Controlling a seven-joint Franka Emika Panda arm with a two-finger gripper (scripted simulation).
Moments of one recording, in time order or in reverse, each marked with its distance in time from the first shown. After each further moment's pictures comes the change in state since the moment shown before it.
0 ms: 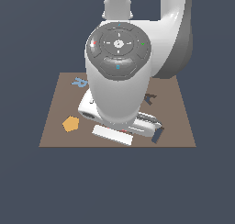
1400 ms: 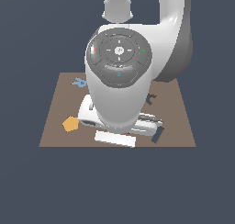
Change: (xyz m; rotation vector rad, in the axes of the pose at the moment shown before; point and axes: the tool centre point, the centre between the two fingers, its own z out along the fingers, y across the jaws) arm 0.008 -0.003 0.002 0.001 0.001 -0.135
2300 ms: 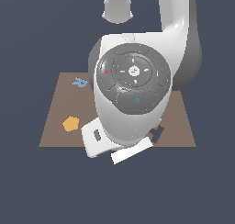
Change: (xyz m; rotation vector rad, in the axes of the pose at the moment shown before) arm 0.027 -0.018 -0.002 0.000 0.000 -0.586
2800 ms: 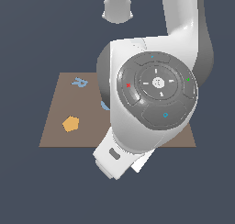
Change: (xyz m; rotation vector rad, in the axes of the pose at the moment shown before) arm 0.020 -0.011 -0.002 0.000 0.000 -0.412
